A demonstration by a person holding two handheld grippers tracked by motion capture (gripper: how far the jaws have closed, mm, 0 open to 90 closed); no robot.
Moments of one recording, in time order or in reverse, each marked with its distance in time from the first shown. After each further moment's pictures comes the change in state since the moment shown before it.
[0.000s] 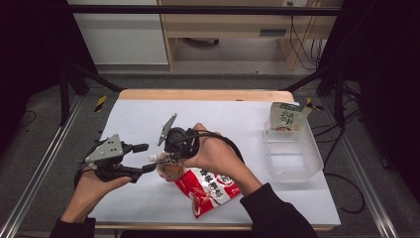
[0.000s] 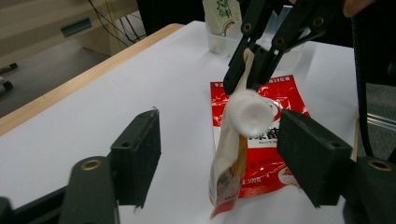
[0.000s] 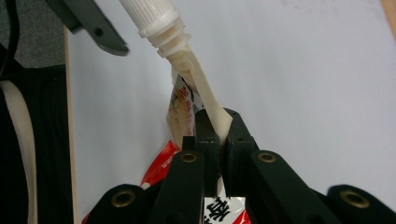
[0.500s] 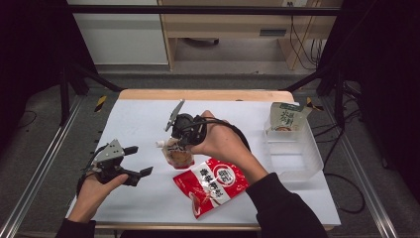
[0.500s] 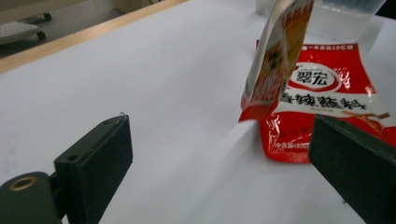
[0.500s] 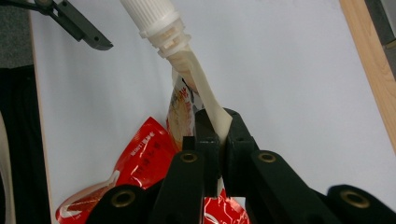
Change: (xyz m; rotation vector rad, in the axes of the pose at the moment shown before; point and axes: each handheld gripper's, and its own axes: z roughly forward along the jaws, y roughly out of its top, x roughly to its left) left arm 0.017 -0.053 0.020 0.100 0.122 -0.115; right arm -0.027 -0.005 -0.019 0.022 -0.061 0.032
